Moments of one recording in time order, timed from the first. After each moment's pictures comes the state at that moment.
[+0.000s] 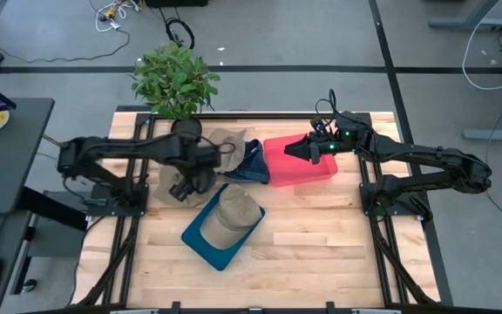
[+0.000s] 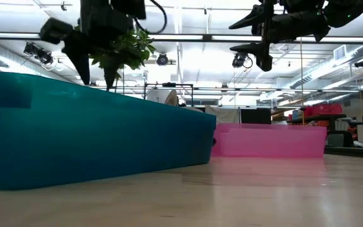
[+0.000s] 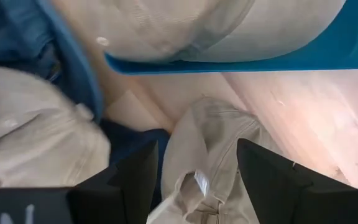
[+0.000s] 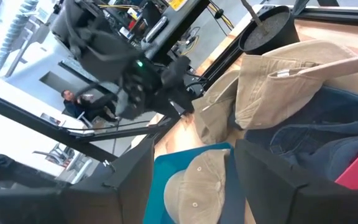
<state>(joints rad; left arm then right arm) 0.11 1.47 1.20 -1.10 0.03 0.79 -0.41 1.04 0.70 0.12 -0.42 0.74</state>
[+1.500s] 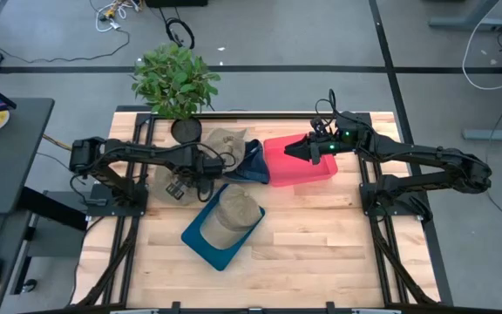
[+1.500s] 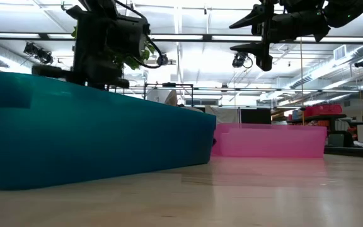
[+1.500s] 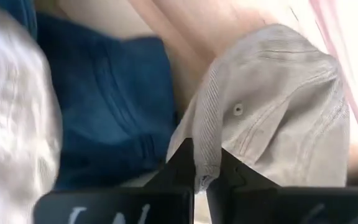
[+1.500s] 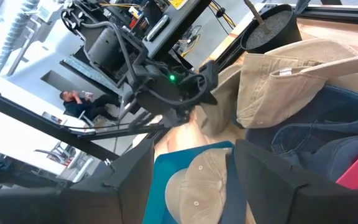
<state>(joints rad) 0.11 1.56 1.05 -1.12 -0.27 0.77 -0.41 1.04 0.70 0.12 -0.43 0.74</state>
